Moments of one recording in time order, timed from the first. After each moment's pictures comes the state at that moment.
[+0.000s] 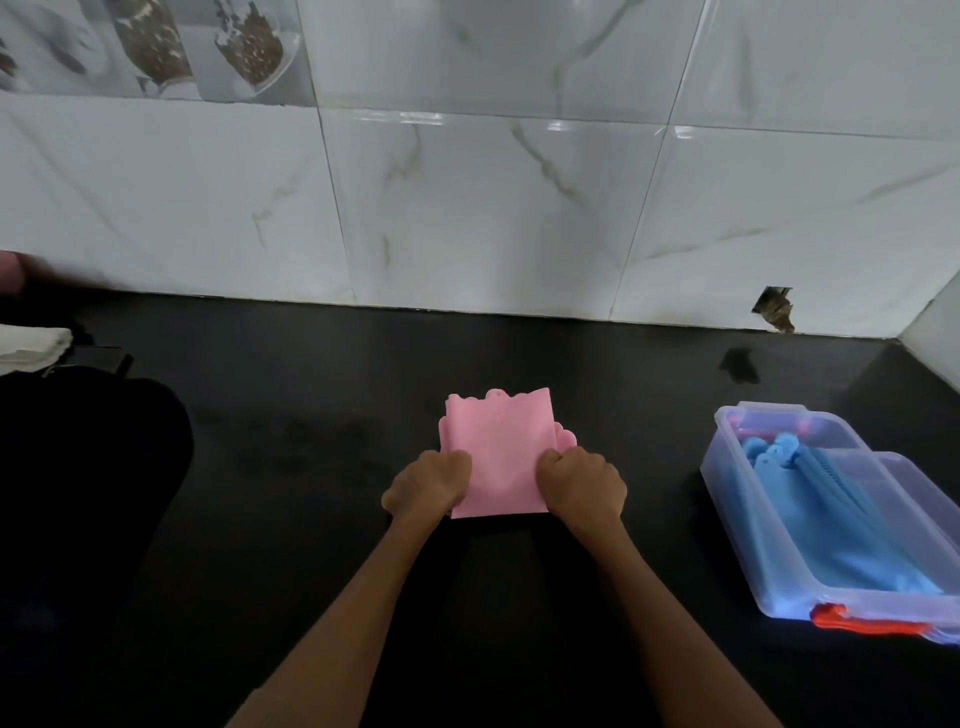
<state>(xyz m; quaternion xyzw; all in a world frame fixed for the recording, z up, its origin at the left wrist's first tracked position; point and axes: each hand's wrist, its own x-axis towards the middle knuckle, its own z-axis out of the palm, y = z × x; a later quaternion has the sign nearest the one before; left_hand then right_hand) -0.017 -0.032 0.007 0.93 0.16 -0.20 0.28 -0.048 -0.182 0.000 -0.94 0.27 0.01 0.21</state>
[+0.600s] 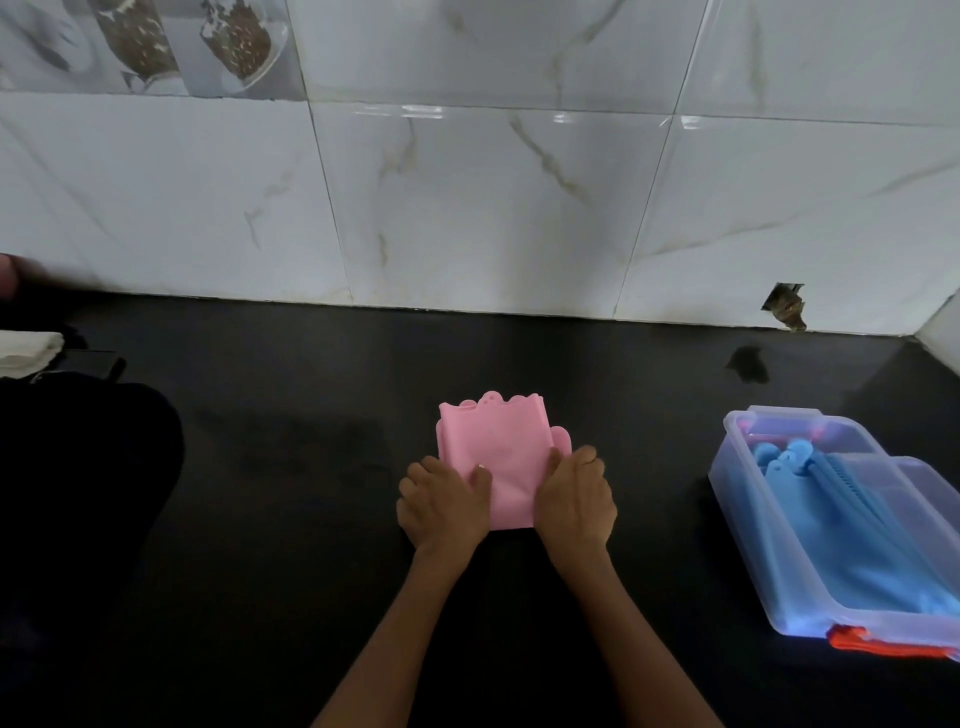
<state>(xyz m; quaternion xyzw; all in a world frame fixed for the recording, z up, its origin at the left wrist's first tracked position) -0.040 -0.053 -0.007 0.97 0.13 -0.01 0.19 -0.052 -0.167 -0.011 -0.92 0.31 -0.07 0.21</state>
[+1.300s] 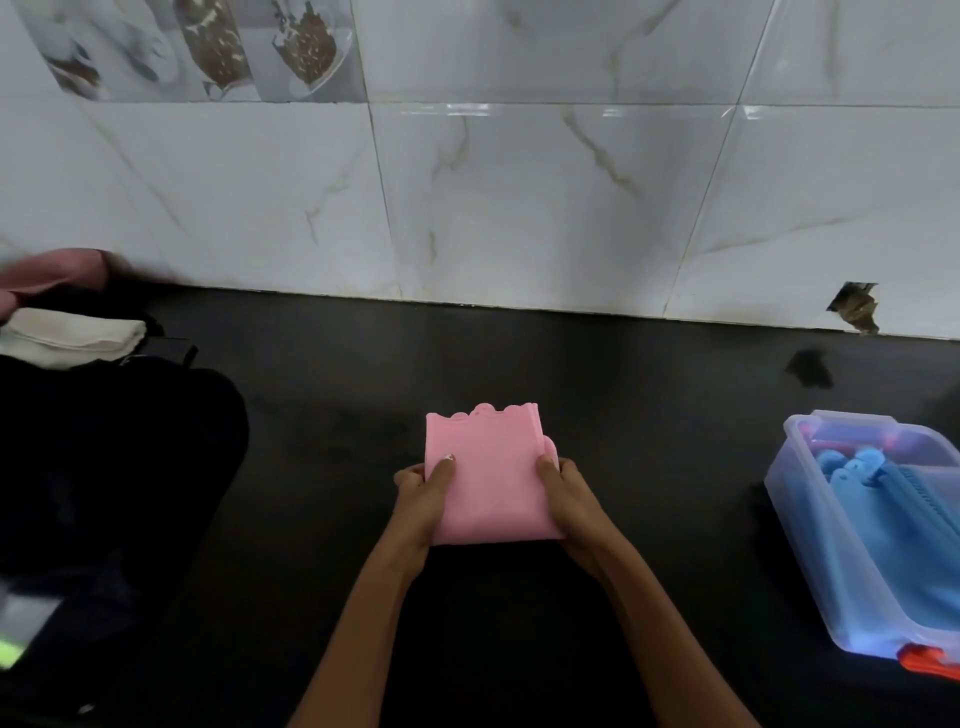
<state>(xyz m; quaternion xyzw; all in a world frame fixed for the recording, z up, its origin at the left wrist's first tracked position) -0.043 0.025 -0.002 0.68 0.24 -0.15 0.67 -0.054 -0.139 -0.012 -0.70 0.18 0.12 0.68</state>
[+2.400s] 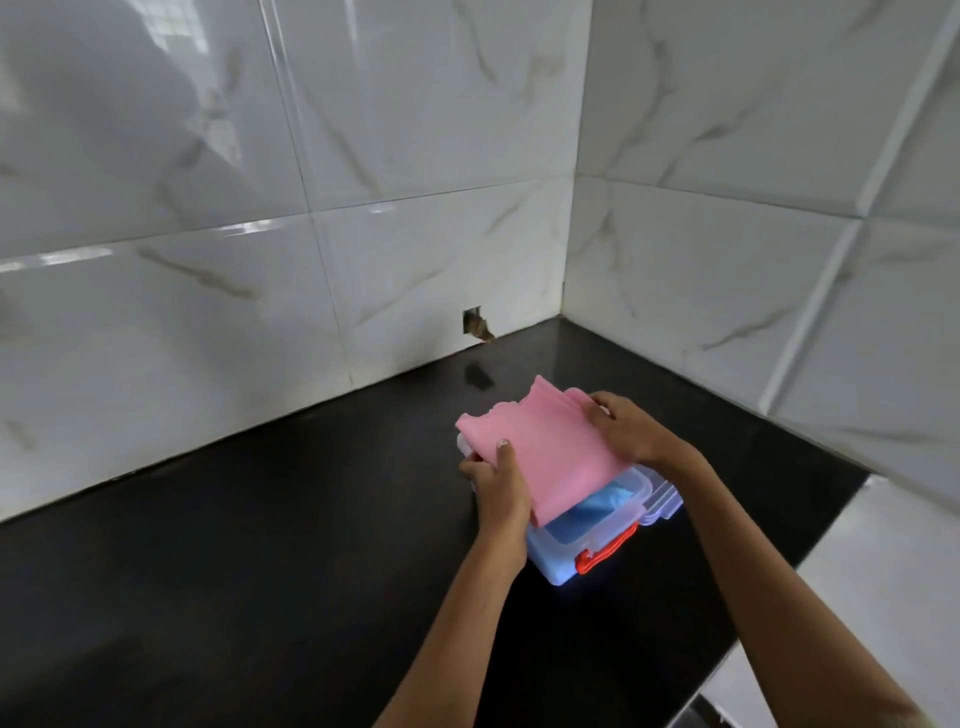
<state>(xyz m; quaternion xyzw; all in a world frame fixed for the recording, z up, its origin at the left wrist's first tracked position) -0.117 -0.271 0.083 0.64 -0.04 -0.31 0.71 -0.186 -0.413 0.109 -0.84 0.33 -0.12 0.40</state>
